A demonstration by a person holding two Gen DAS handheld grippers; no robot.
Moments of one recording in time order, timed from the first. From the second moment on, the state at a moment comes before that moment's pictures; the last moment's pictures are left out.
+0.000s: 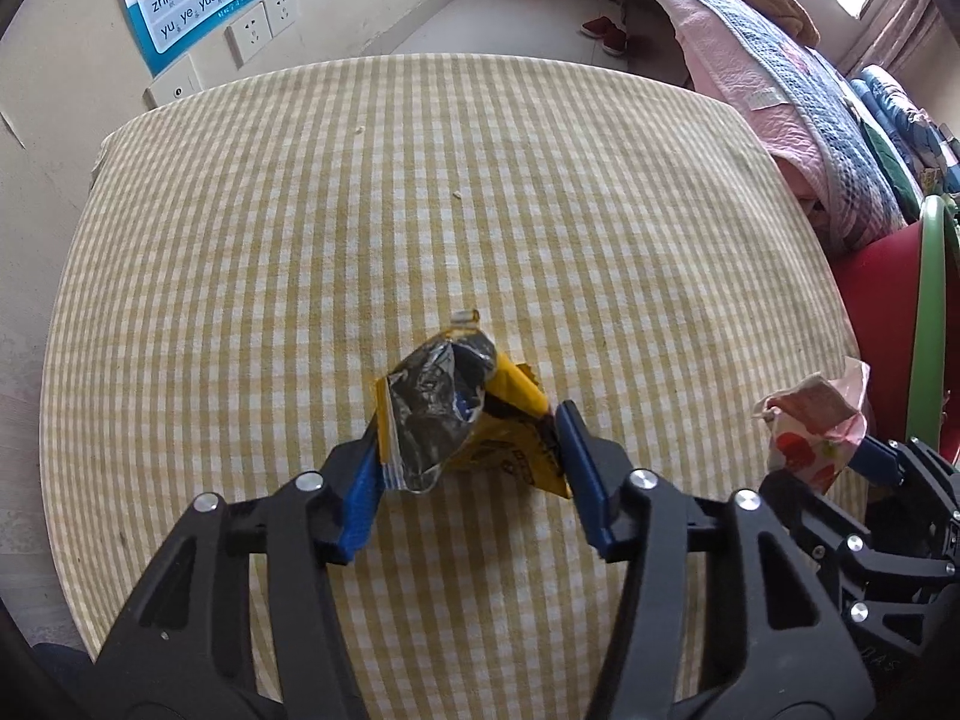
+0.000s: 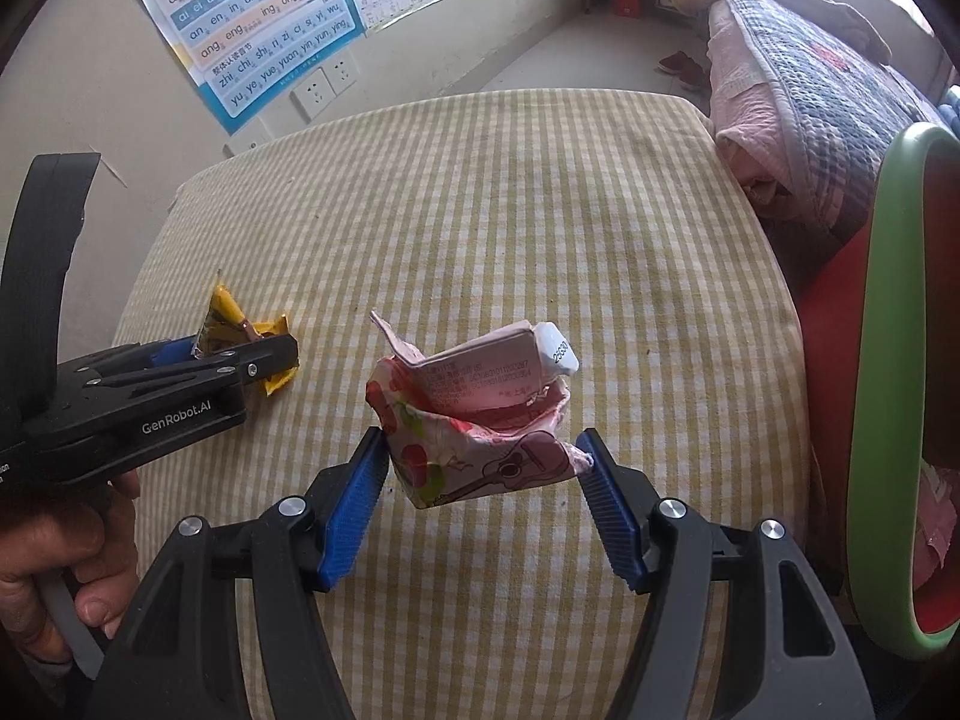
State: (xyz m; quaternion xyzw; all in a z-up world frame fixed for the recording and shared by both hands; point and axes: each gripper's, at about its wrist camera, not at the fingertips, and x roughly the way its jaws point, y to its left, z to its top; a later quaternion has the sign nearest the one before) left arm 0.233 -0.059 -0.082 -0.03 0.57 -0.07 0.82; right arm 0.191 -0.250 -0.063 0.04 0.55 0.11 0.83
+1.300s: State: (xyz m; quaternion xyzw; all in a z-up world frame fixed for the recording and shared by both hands) left arm 0.147 -0.151 0.052 -0.01 0.48 -0.17 0.86; right arm 0.103 -0.341 0.051 0.07 0.43 0.04 0.90
